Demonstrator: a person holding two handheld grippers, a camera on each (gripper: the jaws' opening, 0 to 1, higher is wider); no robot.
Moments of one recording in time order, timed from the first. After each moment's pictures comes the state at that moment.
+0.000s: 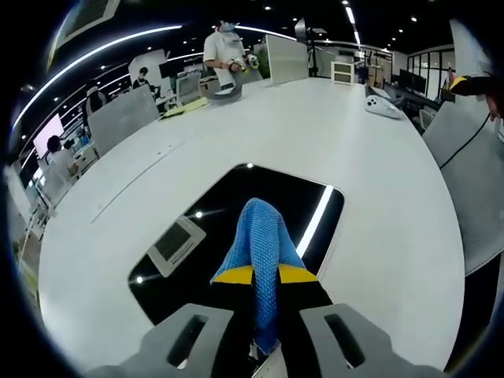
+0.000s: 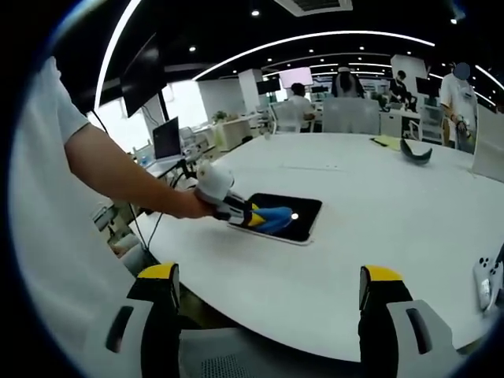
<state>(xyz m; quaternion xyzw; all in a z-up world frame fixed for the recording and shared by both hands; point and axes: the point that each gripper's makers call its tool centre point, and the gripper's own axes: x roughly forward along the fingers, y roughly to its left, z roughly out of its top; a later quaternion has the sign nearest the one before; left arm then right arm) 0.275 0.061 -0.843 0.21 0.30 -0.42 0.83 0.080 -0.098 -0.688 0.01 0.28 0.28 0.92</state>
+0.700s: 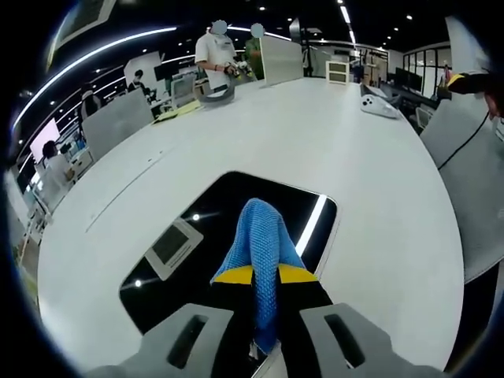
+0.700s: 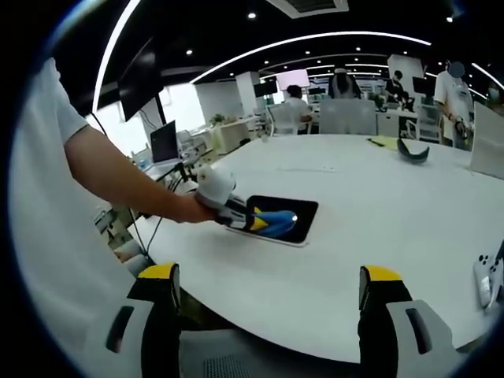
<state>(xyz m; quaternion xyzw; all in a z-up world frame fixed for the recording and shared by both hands) 0.273 0.041 -0.843 0.22 0.30 -0.43 0.82 0.083 -0.105 -0.689 0.02 0.28 0.27 0.92</state>
